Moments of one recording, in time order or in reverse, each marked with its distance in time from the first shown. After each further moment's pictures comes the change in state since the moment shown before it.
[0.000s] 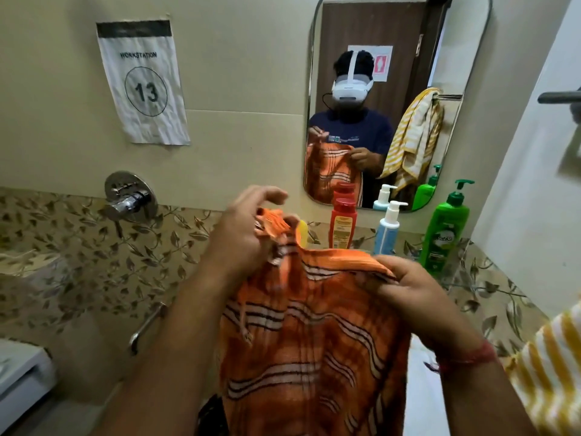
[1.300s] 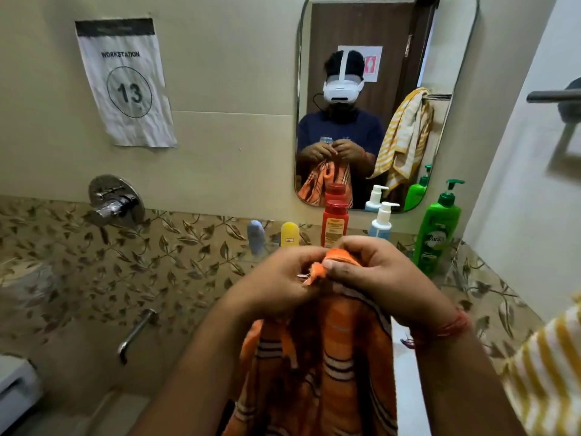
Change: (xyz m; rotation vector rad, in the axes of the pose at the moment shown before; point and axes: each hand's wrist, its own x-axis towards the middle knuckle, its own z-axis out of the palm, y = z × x) left_hand -0.008 -0.003 0.049 -0.178 -0.629 0.042; right_hand 0.028 -0.027 0.007 -0.075 -0.134 -0.124
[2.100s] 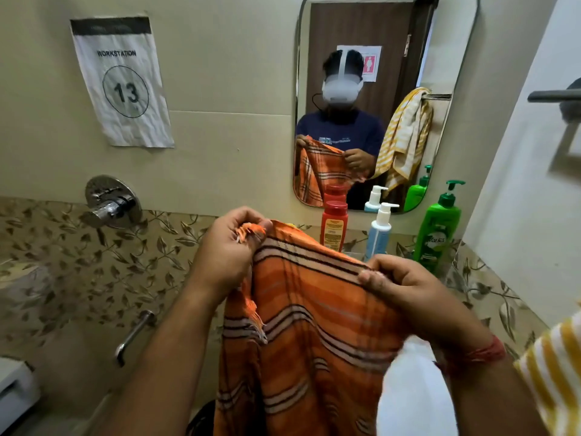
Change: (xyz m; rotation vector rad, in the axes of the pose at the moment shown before) left_hand -0.007 -0.023 -0.037 -0.134 0.671 -0.094; right_hand -0.027 0.027 -0.020 0.092 0.063 0.174
